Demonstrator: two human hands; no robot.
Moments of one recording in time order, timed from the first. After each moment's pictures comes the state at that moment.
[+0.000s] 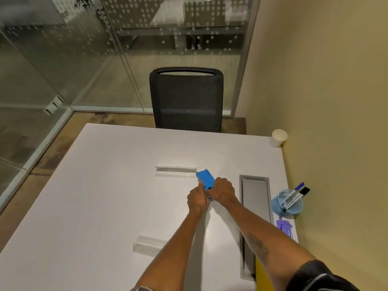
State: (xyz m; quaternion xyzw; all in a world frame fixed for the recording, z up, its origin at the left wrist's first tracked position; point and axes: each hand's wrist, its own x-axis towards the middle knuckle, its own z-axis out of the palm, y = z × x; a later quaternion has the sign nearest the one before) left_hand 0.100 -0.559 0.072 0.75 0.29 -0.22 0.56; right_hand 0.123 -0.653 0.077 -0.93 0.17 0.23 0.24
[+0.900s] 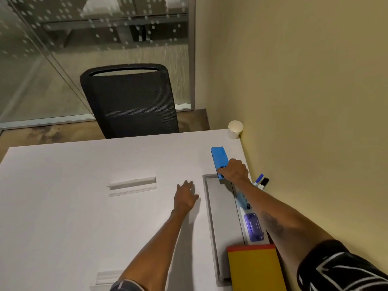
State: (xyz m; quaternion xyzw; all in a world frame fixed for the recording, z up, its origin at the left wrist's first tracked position) left_hand 0.150 -0.645 0.025 0.91 -0.06 -0.33 0.24; right_hand 0.156 -0.842 0.072 -0.90 0.33 0.15 0.24
